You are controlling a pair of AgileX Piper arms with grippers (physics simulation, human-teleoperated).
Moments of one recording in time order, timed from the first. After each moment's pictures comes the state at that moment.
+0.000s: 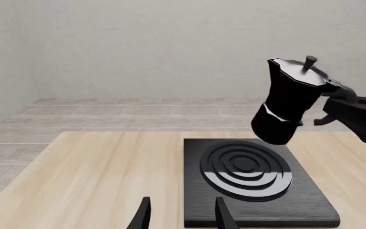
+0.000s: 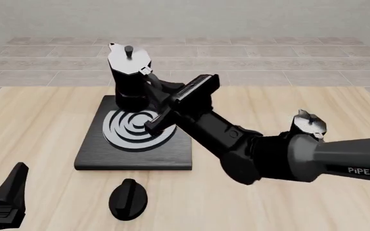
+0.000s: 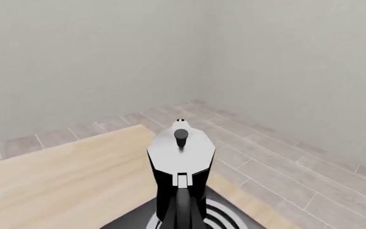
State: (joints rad) left arm 0.00 0.01 0.00 0.00 0.00; right arm 0.83 1.70 -0.91 -0.84 -0.10
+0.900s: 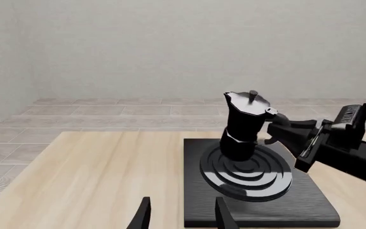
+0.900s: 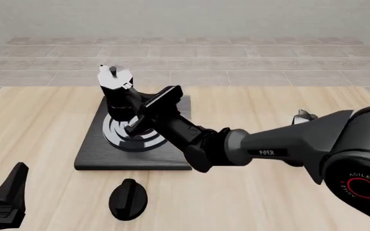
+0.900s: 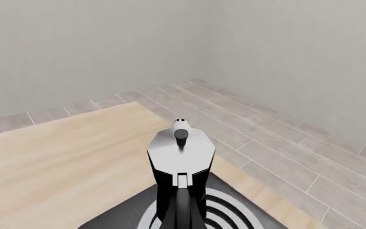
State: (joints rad) left arm 0.00 0.01 0.00 0.00 0.00; right arm 0.82 2.04 -1.19 -0.81 -0.11
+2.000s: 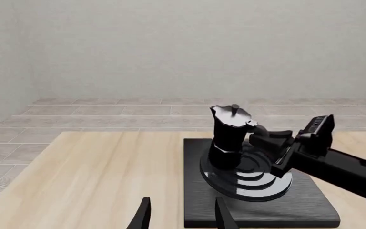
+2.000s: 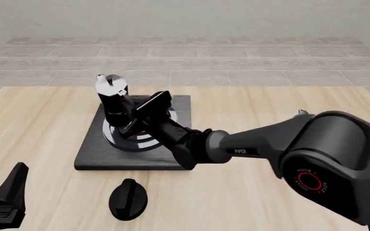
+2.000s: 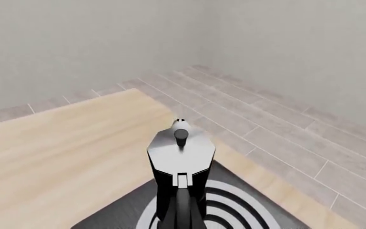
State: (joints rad) left arm 0.00 0.01 0.00 0.00 0.00; right arm 0.82 2.19 -1.34 -0.75 -0.08
